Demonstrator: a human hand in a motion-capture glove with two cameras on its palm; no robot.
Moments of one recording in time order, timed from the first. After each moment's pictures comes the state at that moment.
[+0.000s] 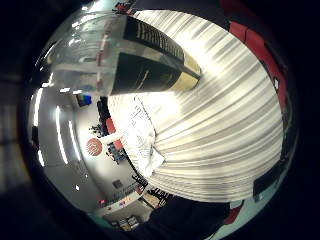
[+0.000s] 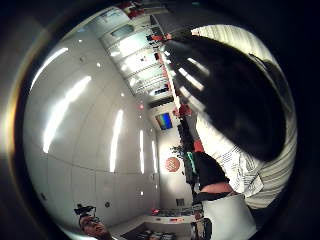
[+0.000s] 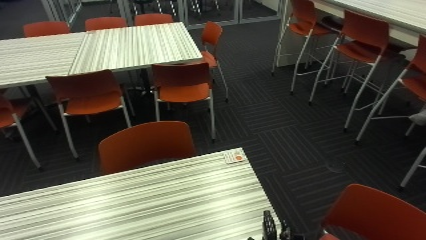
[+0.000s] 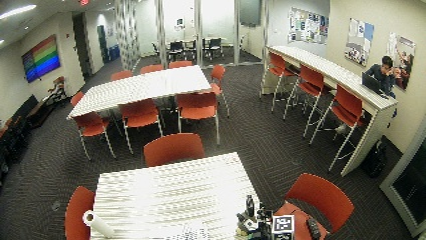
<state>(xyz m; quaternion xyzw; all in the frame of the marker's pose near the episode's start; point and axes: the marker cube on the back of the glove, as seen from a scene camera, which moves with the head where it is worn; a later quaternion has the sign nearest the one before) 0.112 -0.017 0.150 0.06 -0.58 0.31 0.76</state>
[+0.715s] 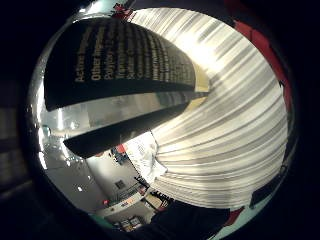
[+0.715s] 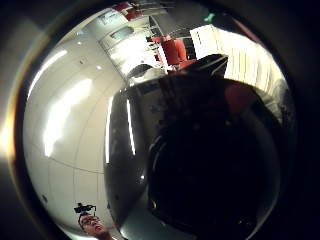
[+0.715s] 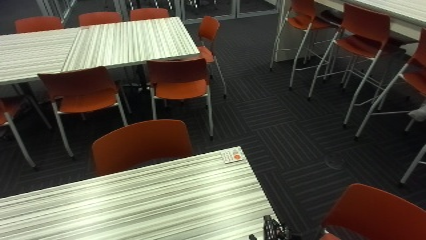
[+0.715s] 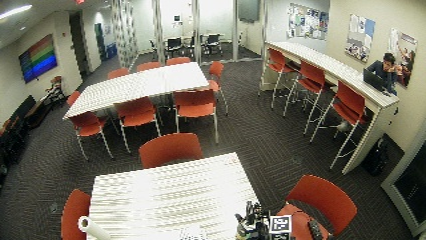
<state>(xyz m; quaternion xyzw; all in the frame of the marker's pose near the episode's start) 0.109 -0.022 0.161 0.06 -0.58 0.31 0.76</state>
